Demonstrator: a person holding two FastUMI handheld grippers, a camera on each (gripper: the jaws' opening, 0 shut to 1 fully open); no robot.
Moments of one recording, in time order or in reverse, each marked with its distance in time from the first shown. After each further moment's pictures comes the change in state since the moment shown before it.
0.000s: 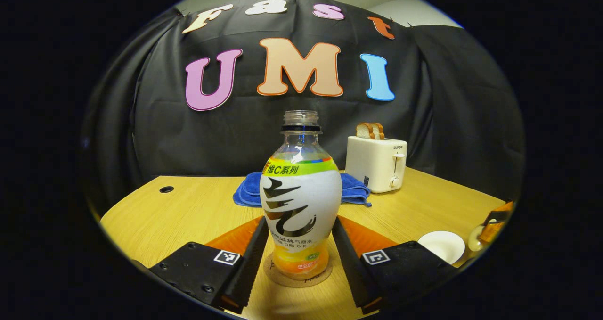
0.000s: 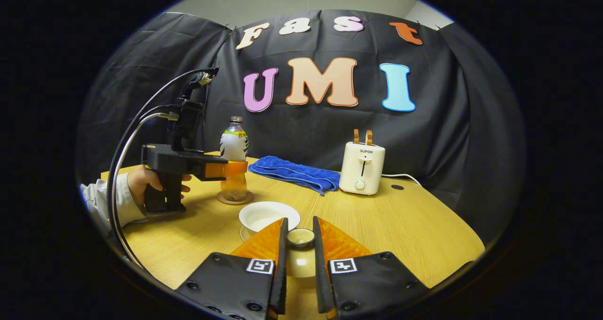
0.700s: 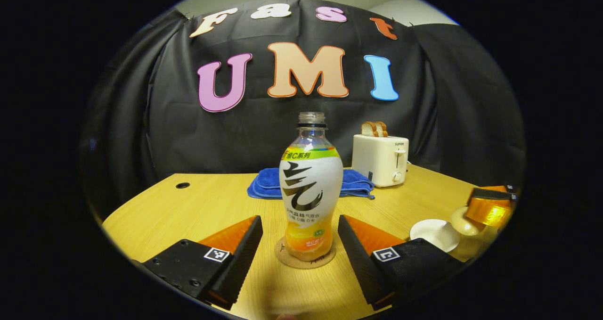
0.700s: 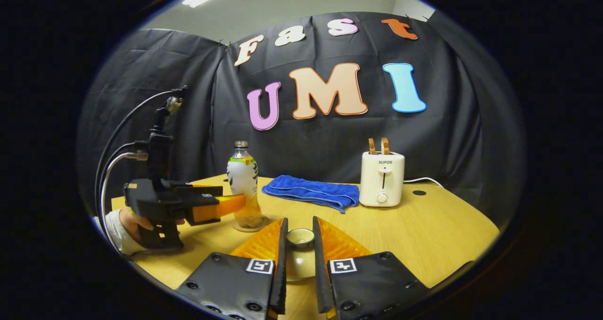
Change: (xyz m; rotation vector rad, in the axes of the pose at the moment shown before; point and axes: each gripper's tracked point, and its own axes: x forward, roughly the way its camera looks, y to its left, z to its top) left arm -0.048 0.006 -0.005 0.006 -0.013 0.066; right arm 0.043 0.026 0.036 0.124 -0.084 0.092
